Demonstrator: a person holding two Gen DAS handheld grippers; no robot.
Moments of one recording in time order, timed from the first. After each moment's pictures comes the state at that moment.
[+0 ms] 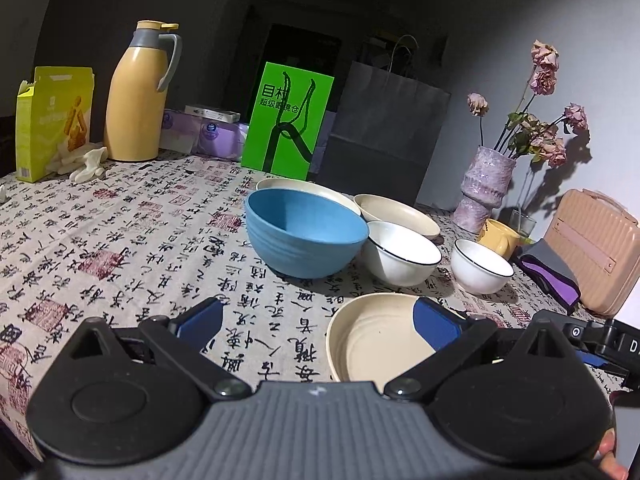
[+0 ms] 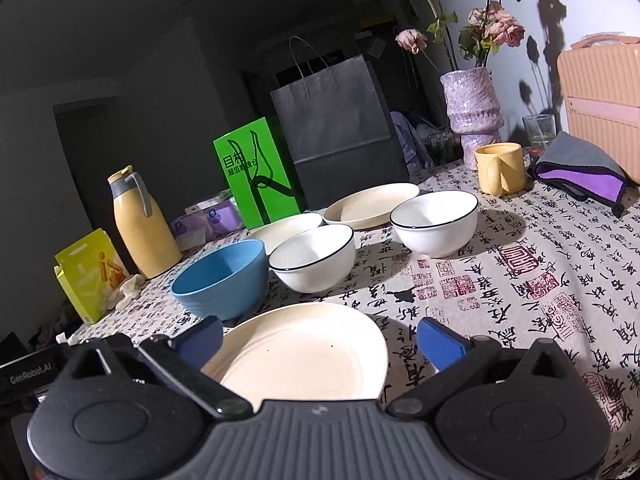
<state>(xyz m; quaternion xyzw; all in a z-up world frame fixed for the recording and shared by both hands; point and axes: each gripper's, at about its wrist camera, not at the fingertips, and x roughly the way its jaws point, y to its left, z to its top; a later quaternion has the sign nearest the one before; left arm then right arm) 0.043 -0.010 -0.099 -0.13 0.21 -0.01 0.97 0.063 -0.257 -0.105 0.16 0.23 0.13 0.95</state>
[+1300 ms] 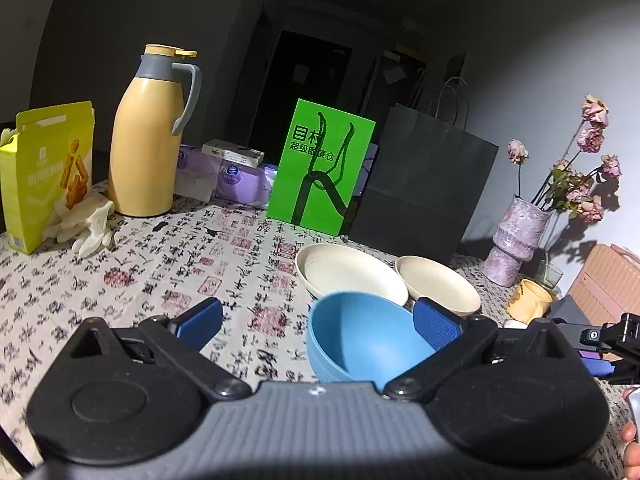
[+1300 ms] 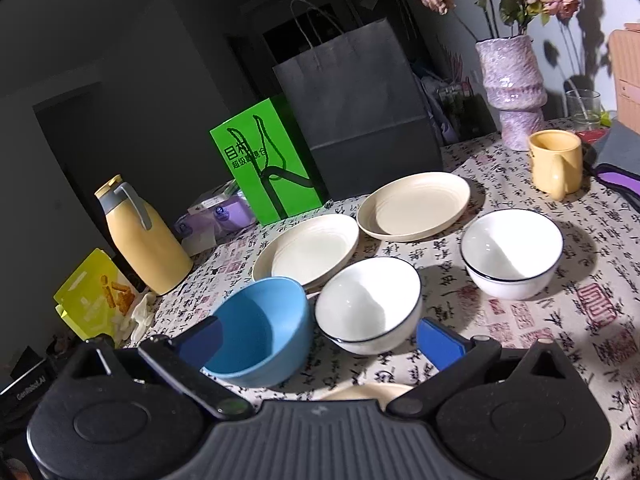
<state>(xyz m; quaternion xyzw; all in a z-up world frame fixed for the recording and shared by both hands) 0.147 0.090 -0.034 -0.14 0.21 0.00 0.97 0.186 -0.208 -0.036 0.19 0.31 0.14 0.92</state>
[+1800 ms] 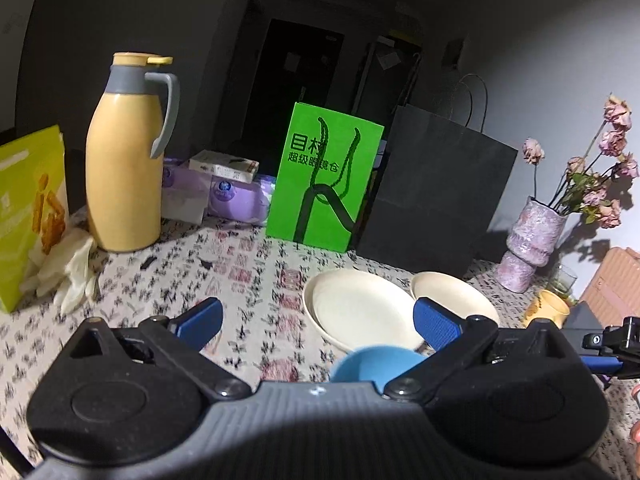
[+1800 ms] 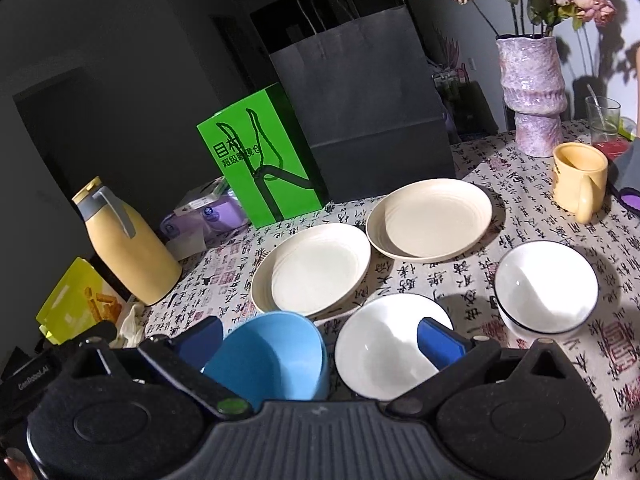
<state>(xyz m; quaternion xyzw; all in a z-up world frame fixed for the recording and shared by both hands) 0.229 0.113 -0.005 -0.12 0.23 -0.01 0.97 0.256 -0.177 -0.009 0.18 0.34 0.12 0.91</state>
